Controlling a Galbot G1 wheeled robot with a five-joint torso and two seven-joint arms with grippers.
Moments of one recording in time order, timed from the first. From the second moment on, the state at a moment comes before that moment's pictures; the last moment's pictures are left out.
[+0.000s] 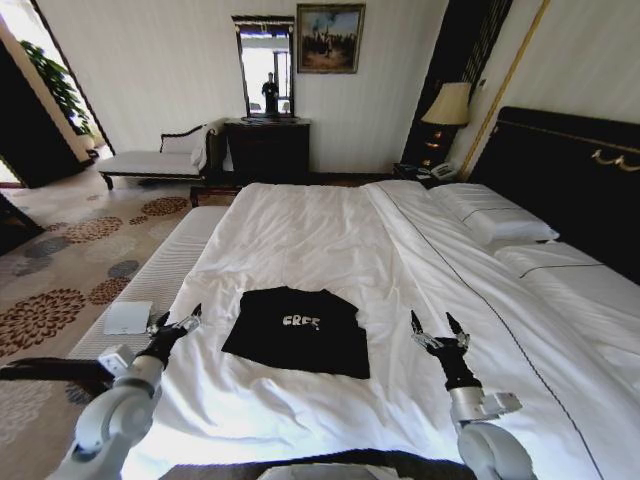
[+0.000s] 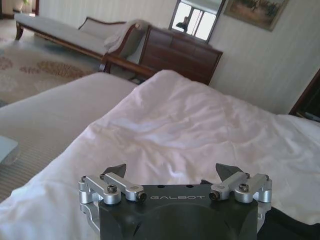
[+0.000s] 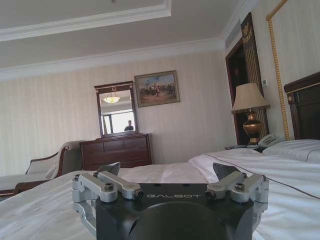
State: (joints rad) left arm 1.45 -1.07 -0.77 -2.07 -0.98 0.46 -0.26; right arm -1.67 1.28 0.73 2.02 0.50 0.27 -0.09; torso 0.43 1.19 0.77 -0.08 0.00
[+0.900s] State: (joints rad) left arm 0.79 -1.27 -0.46 -1.46 -1.15 0.69 -0.47; right arm -1.59 1.25 0.68 1.88 0.47 0.30 -0.09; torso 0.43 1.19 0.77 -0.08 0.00
